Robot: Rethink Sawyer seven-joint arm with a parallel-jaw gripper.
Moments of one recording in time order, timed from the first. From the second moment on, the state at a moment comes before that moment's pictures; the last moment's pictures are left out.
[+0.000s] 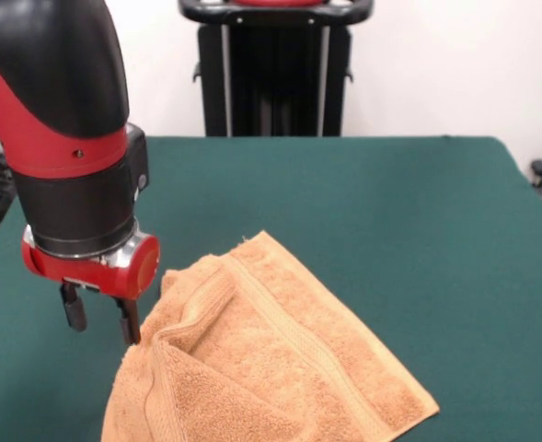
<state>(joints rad) -0.53 -0.33 0.31 1.01 -0.38 0.88 1.89</state>
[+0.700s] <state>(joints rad) -0.54 -0.22 0.32 1.00 -0.39 0.74 1.89</state>
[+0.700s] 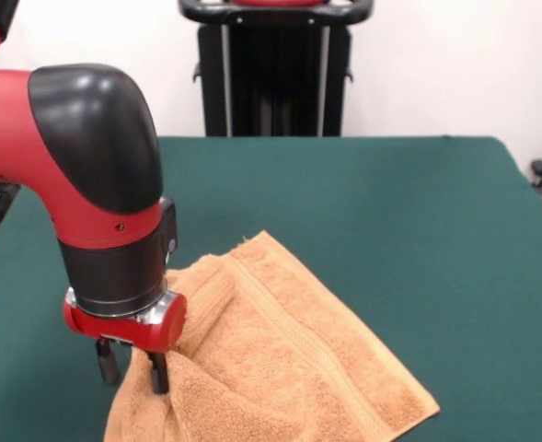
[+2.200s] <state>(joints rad) -0.53 -0.20 0.34 0.95 -0.39 0.80 1.89</state>
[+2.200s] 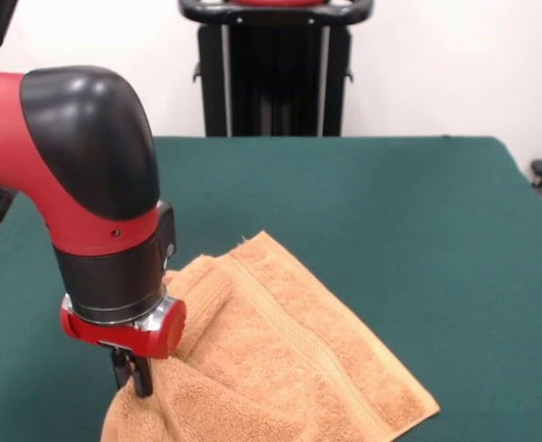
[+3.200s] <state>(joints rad) -0.49 -0.17 0.34 0.80 -0.39 1.09 1.89</state>
